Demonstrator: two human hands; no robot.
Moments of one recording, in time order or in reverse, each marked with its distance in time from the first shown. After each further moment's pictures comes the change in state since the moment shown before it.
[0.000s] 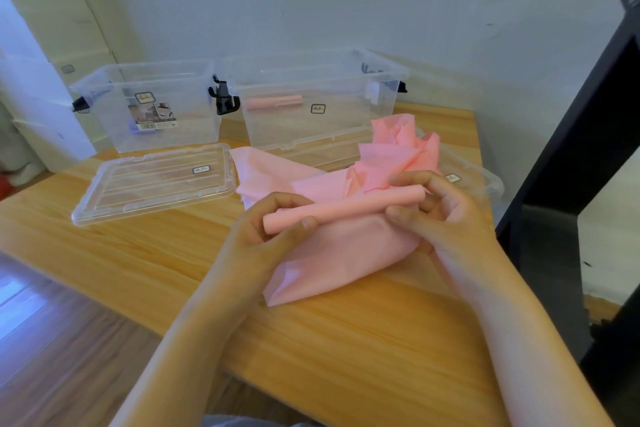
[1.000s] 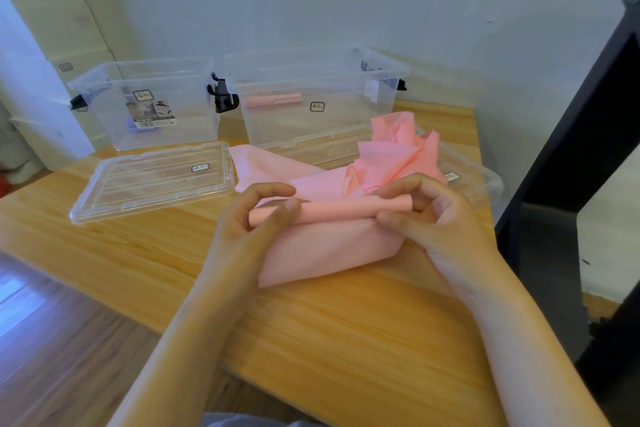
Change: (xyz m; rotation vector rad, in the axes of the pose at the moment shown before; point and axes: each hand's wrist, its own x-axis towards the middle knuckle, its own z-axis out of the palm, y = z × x) left_hand 0.001 0.006 0.003 -0.032 0.205 -0.030; right_hand -0.002 -0.001 0.004 -0.081 -0.033 -0.038
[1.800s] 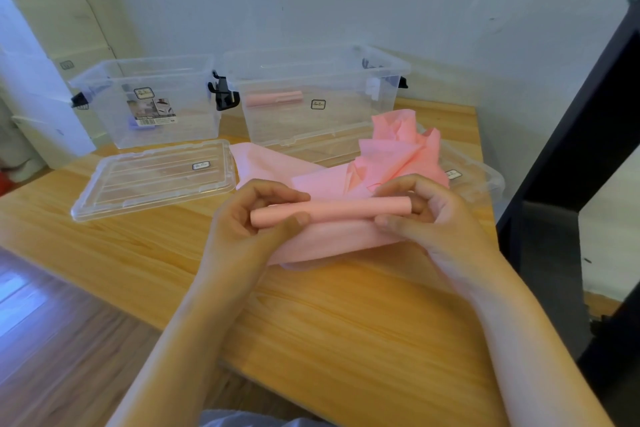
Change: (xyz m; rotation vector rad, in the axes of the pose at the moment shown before) left_hand -0.001 0.001 -0.001 -0.002 -0.012 0.119; right_hand 0.001 0.001 0.000 -0.016 -0.041 0.045
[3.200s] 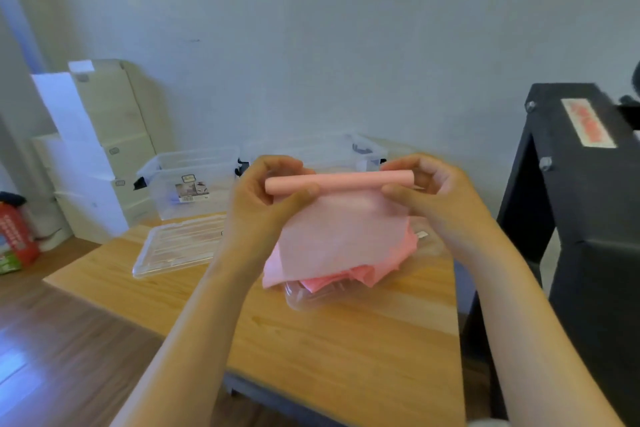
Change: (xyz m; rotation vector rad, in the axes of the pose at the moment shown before) left_hand 0.004 0.123 0.021 0.018 -0.005 0.317; right_hand -0.015 -0.131 -0.005 -0.118 0.093 -0.269
